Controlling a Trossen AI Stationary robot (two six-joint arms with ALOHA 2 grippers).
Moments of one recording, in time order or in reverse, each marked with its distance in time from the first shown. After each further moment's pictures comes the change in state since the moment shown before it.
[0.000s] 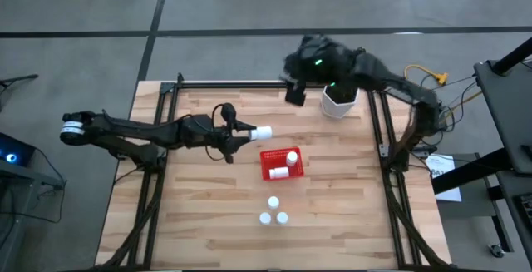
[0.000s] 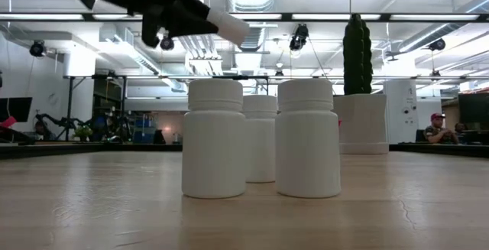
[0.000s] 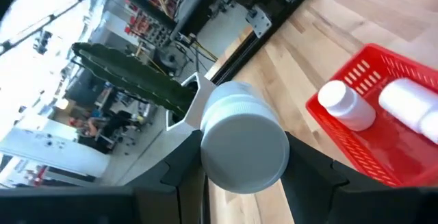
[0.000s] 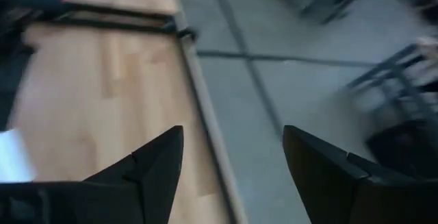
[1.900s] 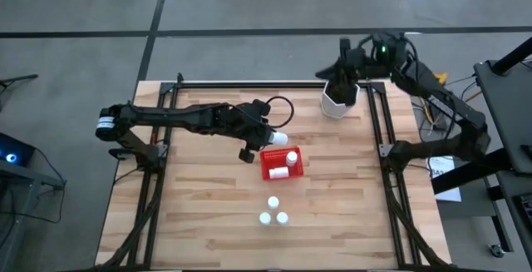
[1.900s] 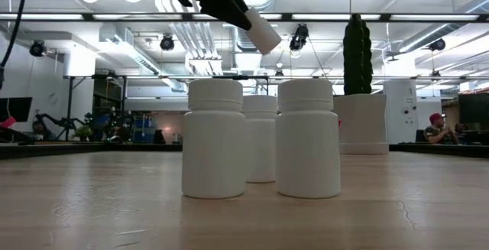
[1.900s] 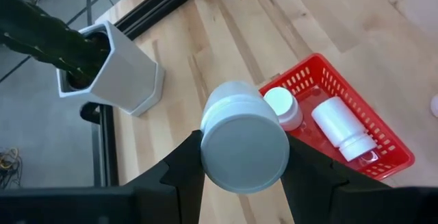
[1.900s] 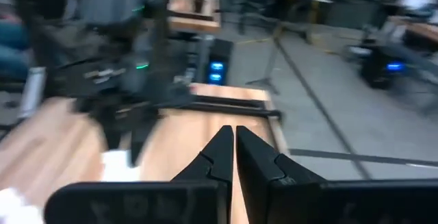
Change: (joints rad) left arm 0.017 0.396 0.707 -0.778 0.097 -0.306; right arm -0.421 -0.531 -0.704 0.482 -0.940 0.018
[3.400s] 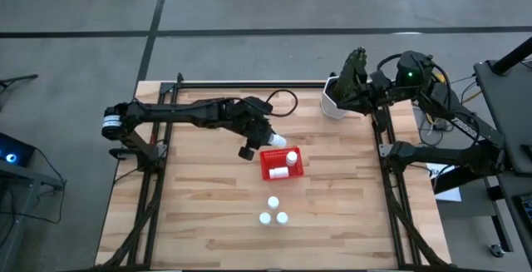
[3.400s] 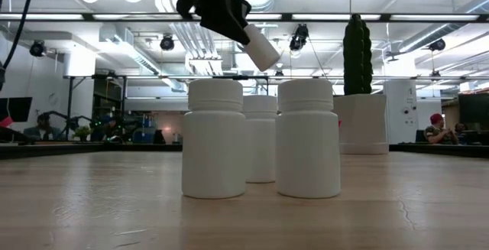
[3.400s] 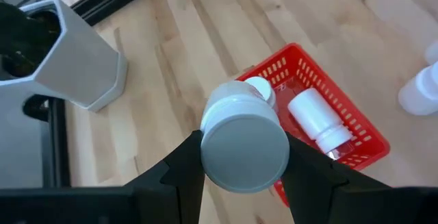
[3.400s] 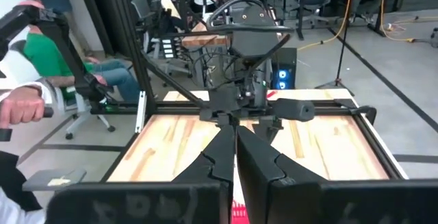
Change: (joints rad) left arm 0.073 0.048 0.000 -0.031 0.178 -0.003; right arm 0.107 -0.284 -0.180 -0.046 -0.123 0.259
